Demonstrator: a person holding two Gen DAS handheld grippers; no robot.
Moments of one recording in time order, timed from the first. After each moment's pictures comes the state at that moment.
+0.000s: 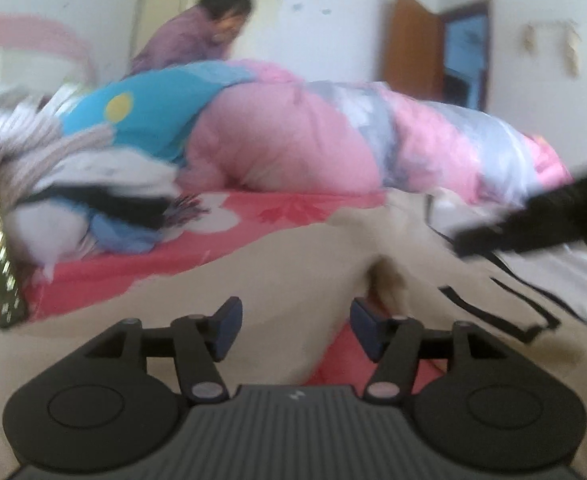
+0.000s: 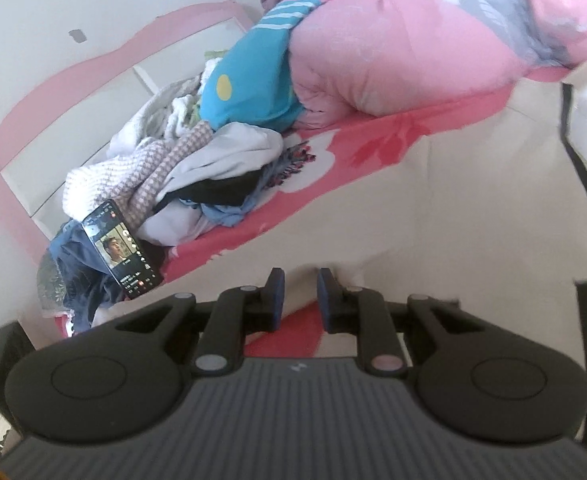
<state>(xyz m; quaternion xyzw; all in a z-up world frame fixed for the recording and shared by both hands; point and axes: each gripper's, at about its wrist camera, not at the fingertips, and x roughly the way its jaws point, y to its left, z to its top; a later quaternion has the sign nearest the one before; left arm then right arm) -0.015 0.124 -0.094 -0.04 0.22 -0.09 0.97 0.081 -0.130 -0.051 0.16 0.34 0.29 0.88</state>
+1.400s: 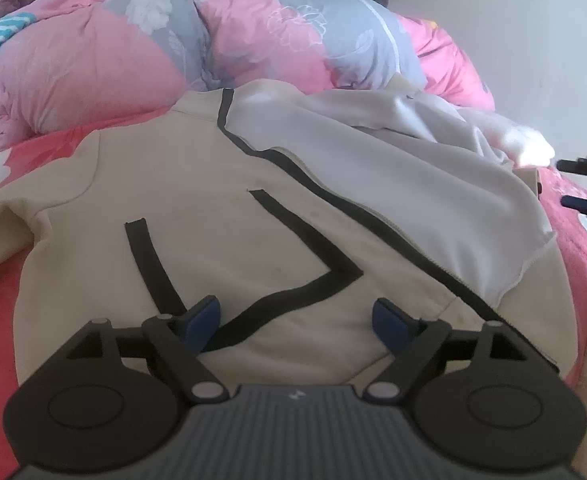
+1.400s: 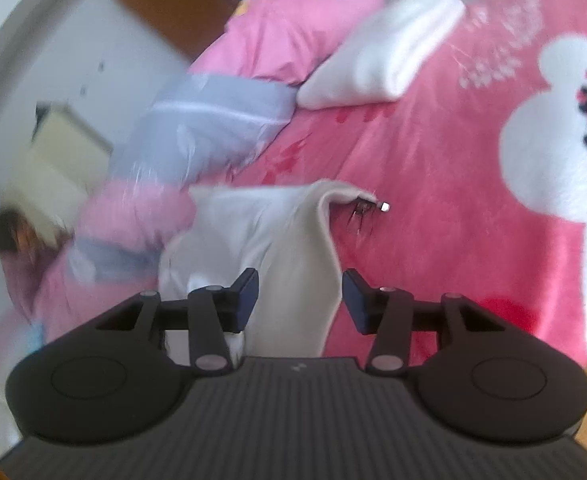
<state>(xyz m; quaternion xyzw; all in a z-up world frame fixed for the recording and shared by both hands) 0.005 -0.120 -0.116 0.04 0.34 -0.24 0.91 -0.089 -0.534 -0.102 0.46 0.17 -0.13 0.86</state>
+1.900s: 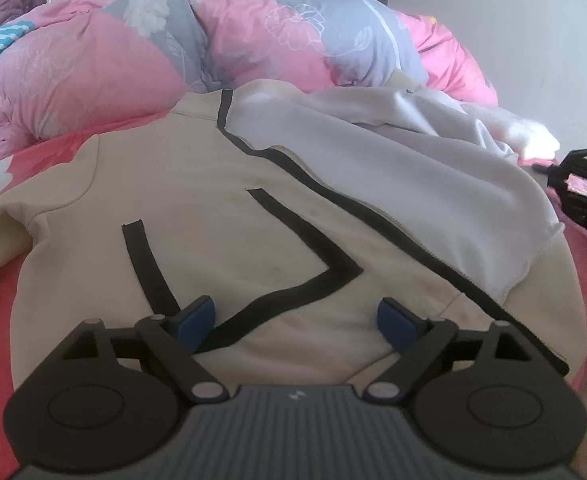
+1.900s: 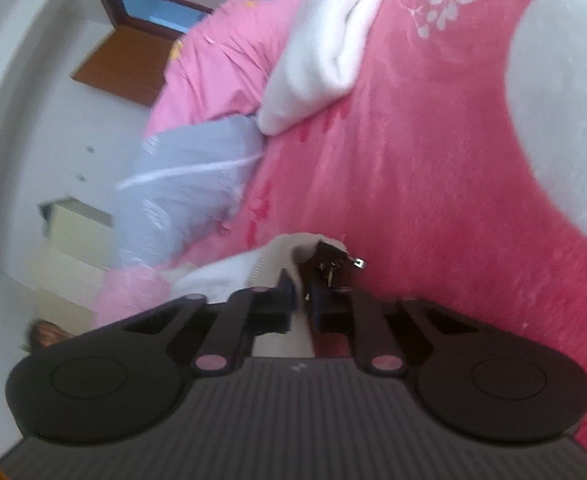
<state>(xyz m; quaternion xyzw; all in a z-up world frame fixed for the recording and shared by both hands) 0.000 -0.129 -0.120 0.06 0.33 -0.23 0.91 -0.038 -0.592 -0.172 0.58 0.09 -0.10 0.80</state>
